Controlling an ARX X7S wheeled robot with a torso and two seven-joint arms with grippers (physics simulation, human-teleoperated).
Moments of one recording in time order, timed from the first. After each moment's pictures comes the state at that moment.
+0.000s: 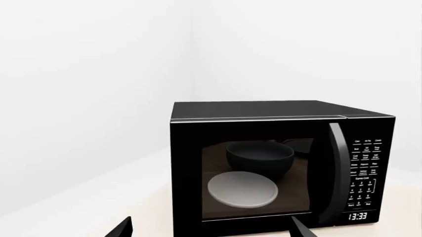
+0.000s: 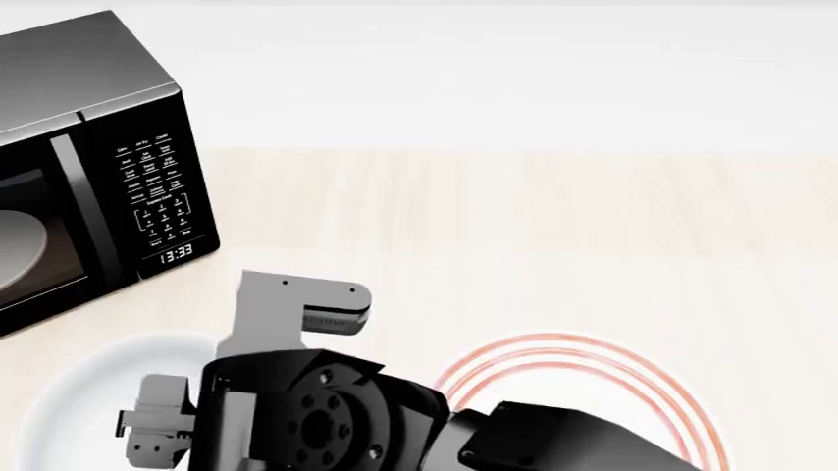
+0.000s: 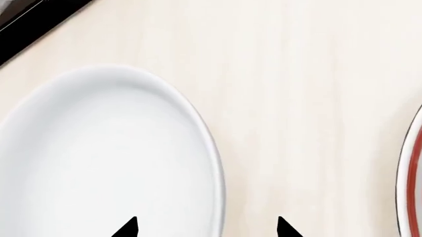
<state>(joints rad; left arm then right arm) 0.16 -0.24 -0.33 0.58 -0.26 -0.33 -0.33 1.34 0.00 -1.59 0.53 2.27 0.30 0.90</state>
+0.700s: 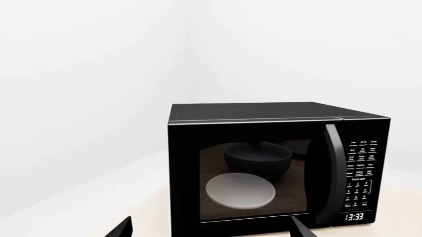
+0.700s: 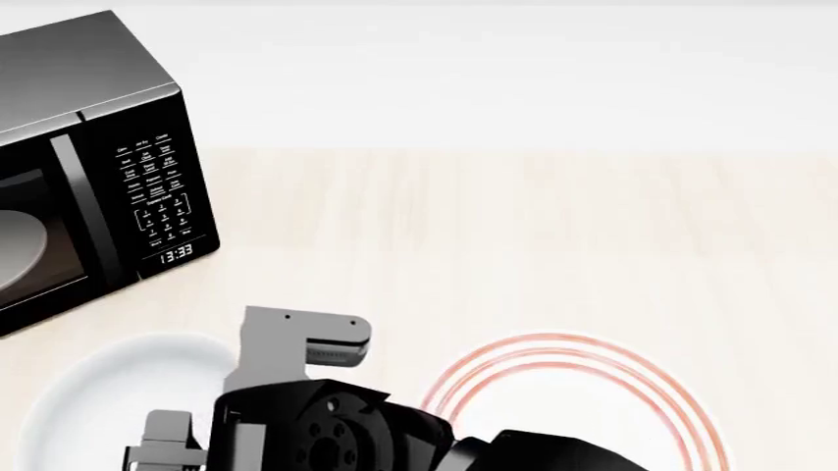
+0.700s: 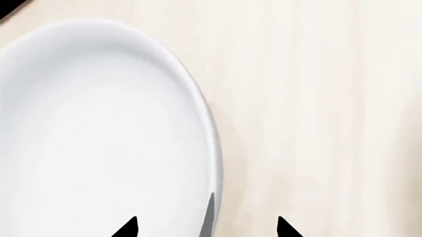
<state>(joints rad) 0.17 -0.25 -0.32 0.58 -0.26 -0.32 -0.35 1.28 0.00 -1.59 0.56 2.24 0.33 0.85</state>
